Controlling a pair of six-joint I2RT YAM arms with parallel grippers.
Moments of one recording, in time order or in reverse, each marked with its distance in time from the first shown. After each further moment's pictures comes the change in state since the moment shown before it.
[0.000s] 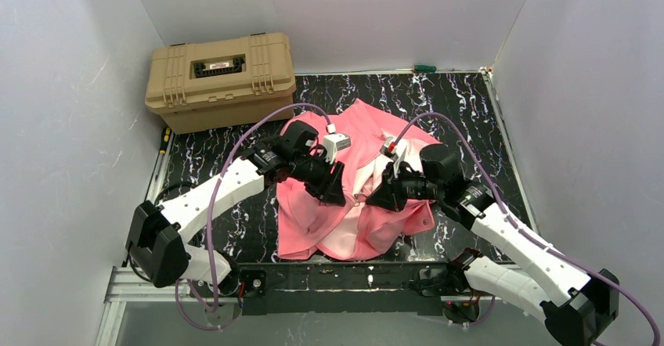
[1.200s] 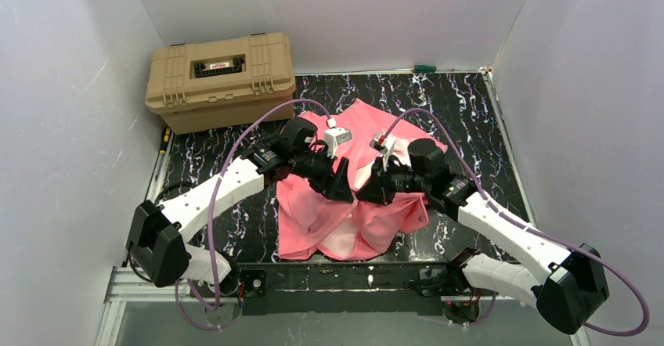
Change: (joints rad) left arm 0.009 0.010 -0.002 0.106 0.054 -0.058; right arm 0.006 0.153 -0.014 0.200 -0.060 0.080
